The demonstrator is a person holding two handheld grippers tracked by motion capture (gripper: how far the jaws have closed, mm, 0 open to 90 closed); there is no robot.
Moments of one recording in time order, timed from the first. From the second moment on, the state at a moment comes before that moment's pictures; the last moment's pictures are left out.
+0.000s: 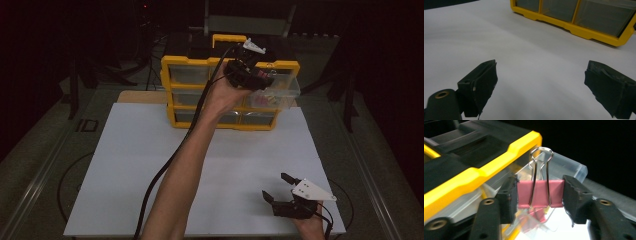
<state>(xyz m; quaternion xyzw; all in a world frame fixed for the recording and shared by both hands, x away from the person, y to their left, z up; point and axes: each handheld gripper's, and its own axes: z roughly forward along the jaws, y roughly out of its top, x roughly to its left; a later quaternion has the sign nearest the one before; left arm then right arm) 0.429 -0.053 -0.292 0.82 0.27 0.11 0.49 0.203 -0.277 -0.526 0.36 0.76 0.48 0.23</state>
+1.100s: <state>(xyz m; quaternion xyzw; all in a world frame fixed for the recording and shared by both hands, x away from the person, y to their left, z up) 0.274 0.185 -0.467 0.78 0.38 0.20 0.46 0.201 -0.273 -0.527 0.35 0.77 0.49 0.22</state>
